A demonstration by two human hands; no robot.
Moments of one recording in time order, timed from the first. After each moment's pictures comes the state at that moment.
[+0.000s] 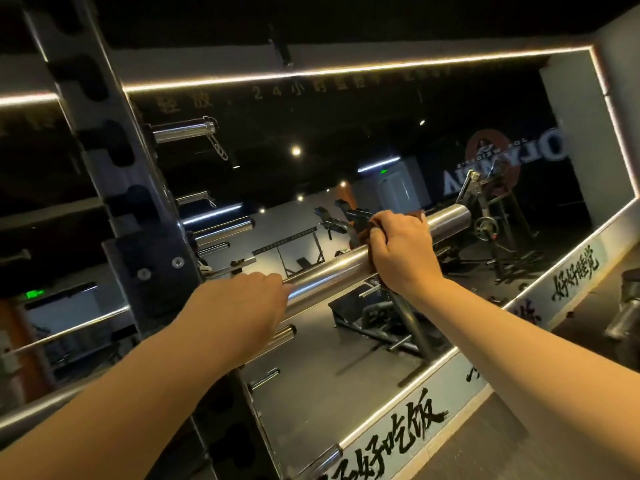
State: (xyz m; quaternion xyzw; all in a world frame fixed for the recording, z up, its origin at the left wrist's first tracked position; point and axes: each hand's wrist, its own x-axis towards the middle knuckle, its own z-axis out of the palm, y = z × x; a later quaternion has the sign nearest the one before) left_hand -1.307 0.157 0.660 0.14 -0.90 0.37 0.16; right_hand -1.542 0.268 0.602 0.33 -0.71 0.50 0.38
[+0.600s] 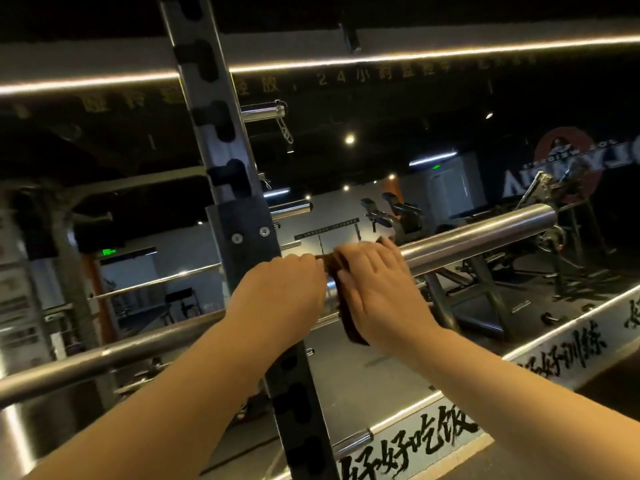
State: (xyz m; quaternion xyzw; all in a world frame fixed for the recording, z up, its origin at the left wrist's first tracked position) left_hand -1.268 0.144 0.653 0.22 -0.89 0.32 0.23; right_hand -1.413 0.209 0.577 0.51 -0.65 0.42 0.38
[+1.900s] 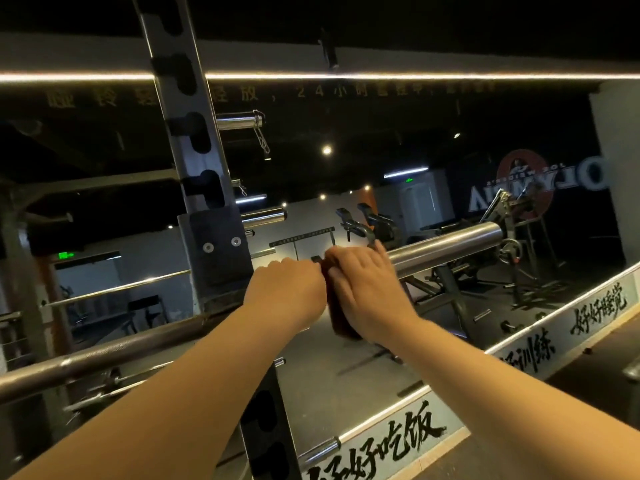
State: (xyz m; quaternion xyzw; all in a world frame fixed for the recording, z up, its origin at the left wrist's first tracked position) left_hand -1.306 0.159 0.653 0.23 -0.91 0.25 0.23; right_hand -1.441 0.227 0.586 0.49 -0.68 0.42 0.35
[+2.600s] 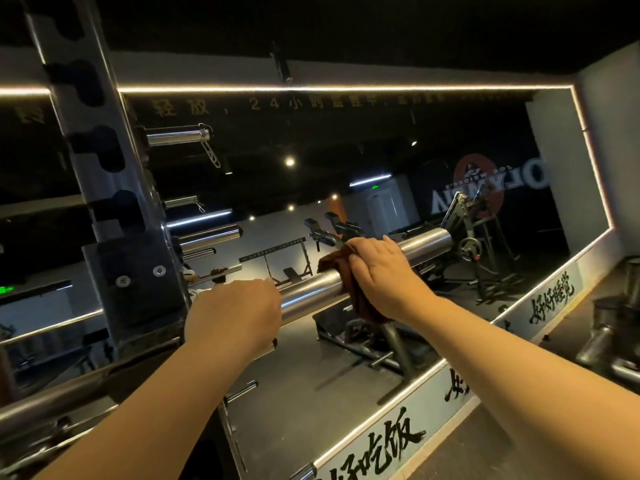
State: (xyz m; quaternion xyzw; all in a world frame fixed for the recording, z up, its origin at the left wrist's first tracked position) left_hand -1.328 0.172 0.653 0.22 -0.89 0.34 0.21; right_hand -1.543 0.286 0.601 0.46 -0.71 0.42 0.31
